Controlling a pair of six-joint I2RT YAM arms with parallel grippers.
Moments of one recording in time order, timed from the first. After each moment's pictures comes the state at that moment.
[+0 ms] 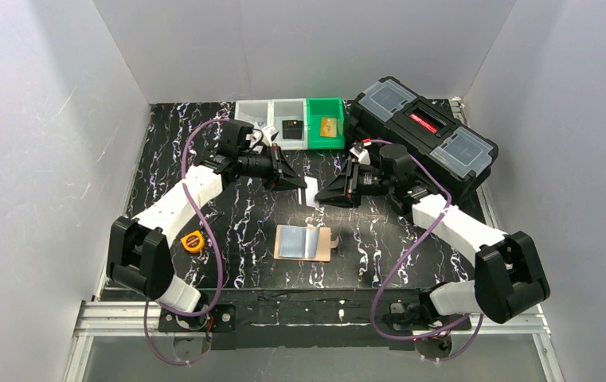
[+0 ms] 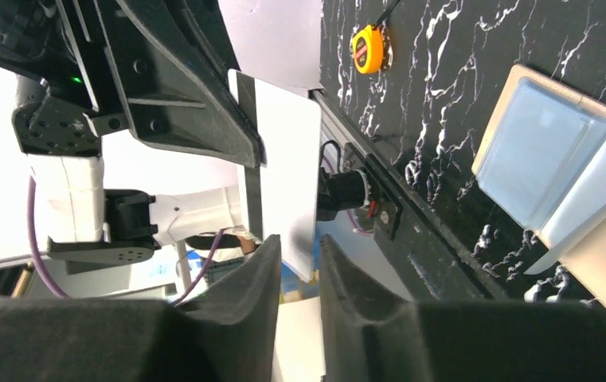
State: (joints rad) left arm -0.42 1.50 1.20 -0.43 0.84 -0.94; right arm 0.48 1.33 0.81 0.14 -0.88 1.20
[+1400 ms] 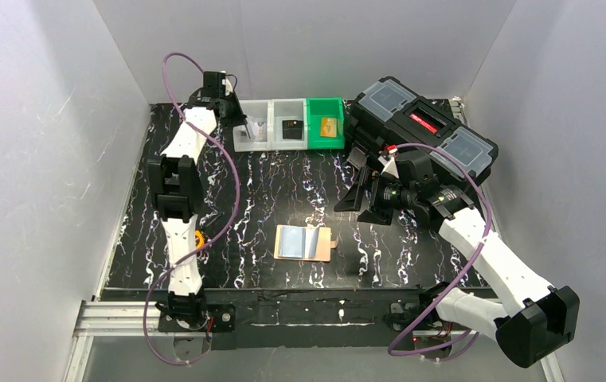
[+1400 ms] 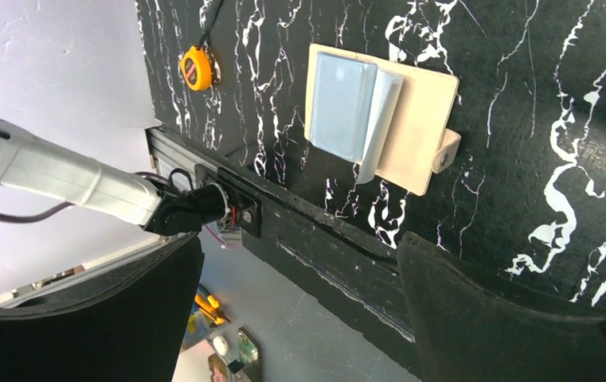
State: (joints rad) left arm -0.12 2.21 2.03 -0.61 0.14 -0.42; right arm 0.48 1.06 0.95 -0.63 -0.48 0.79
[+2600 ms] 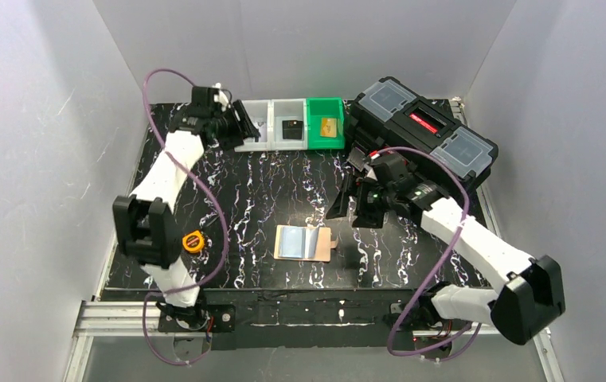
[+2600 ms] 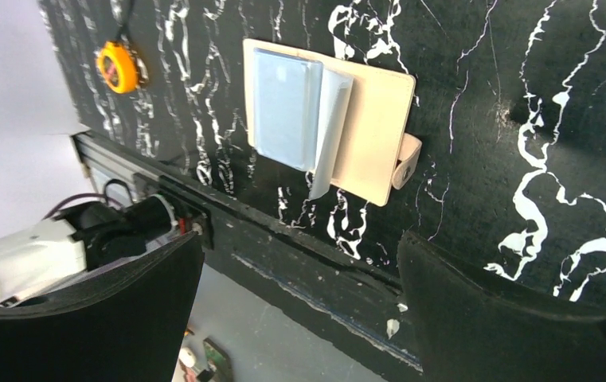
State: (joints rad) left arm -0.15 1.77 1.63 -0.61 0.25 -0.54; right arm 0.57 1.17 0.95 -0.63 -0.36 0.78
